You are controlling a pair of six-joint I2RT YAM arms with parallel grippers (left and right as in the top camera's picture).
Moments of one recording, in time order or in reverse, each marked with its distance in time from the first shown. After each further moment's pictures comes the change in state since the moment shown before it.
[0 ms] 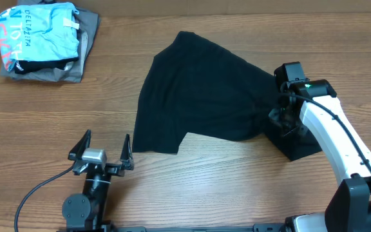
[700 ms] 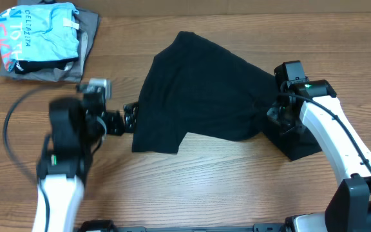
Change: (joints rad) left arm 0.000 1.045 0.825 -0.525 0.180 0.014; right arm 0.000 0.000 -0.003 0.041 -0.030 -0.025
